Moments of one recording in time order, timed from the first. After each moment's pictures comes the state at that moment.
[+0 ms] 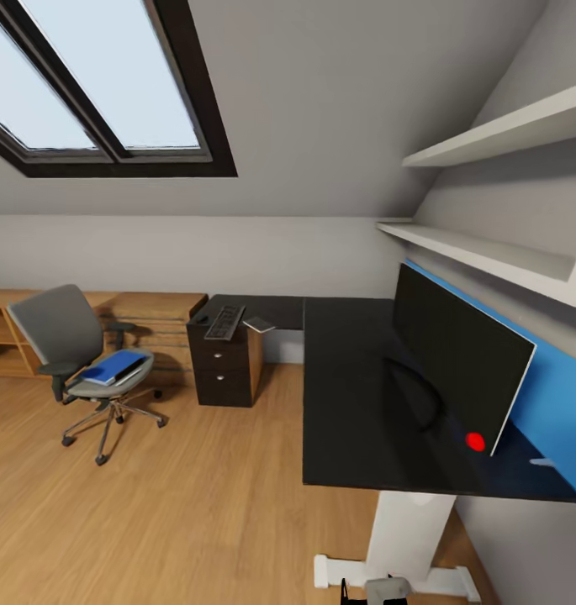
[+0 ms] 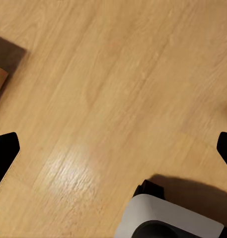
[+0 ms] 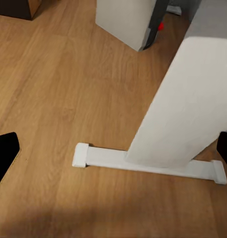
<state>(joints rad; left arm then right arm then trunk) -0.10 0.09 0.18 -0.15 0.18 -0.32 0.10 -0.32 0.12 0.49 -0.15 -0.19 -0.56 -0.38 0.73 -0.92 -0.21</state>
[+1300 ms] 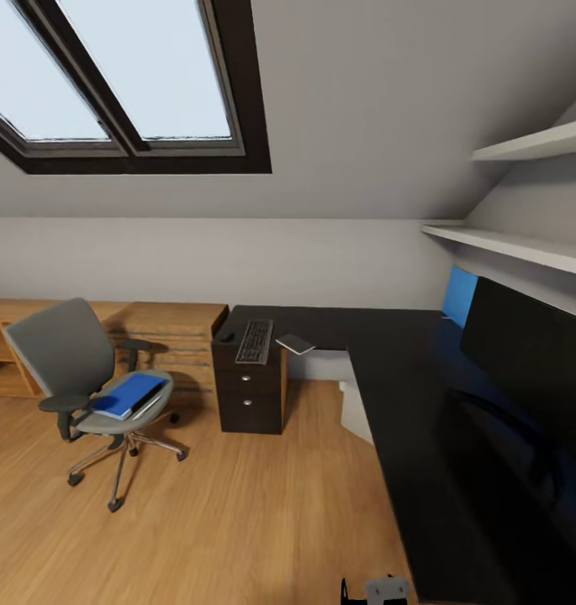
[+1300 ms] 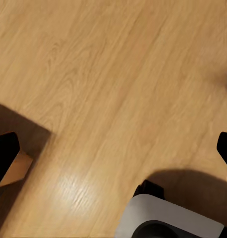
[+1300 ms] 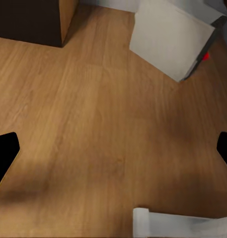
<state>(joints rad) -0.10 0.09 0.18 -0.15 0.18 -0.32 0.10 -0.32 0.12 0.49 -0.15 -0.18 -0.56 -0.38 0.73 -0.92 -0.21</state>
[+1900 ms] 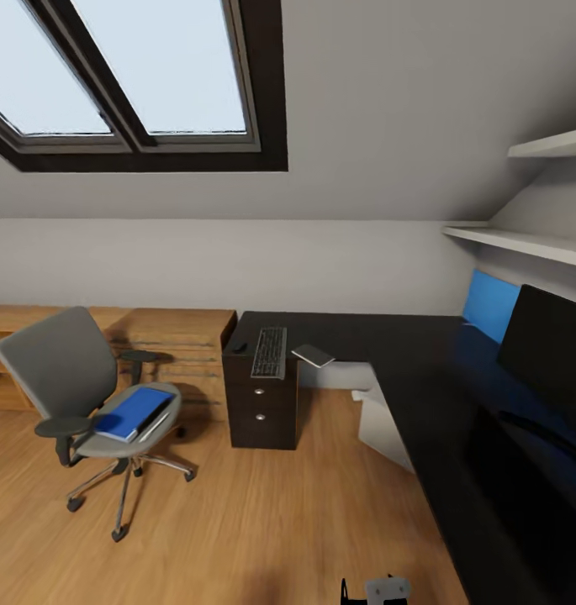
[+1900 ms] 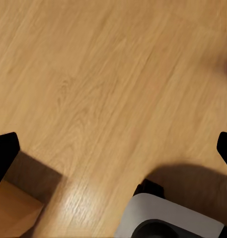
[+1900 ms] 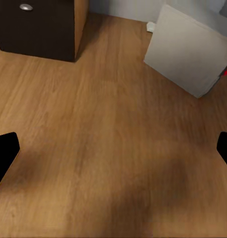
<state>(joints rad) -0.10 0.09 0.18 -0.14 0.18 -0.31 0.10 -0.32 0.12 0.49 -0.15 -0.19 -0.56 -0.38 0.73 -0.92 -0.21</state>
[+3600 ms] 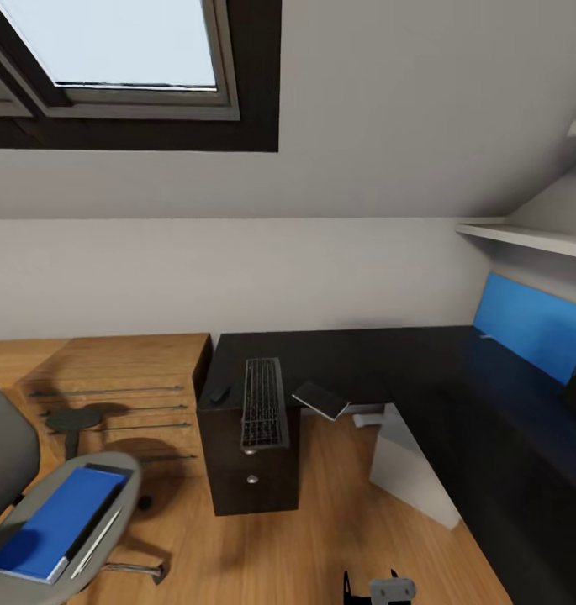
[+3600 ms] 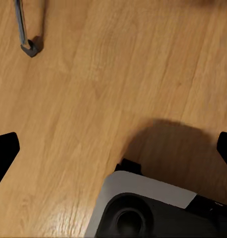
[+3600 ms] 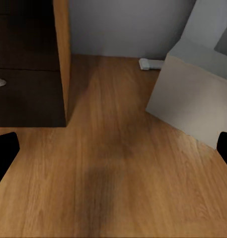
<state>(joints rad) -0.10 0.03 0.12 -0.14 0.18 -0.31 0.10 -0.32 0.12 0.48 -0.12 -0.19 -0.69 -0.38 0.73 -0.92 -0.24</state>
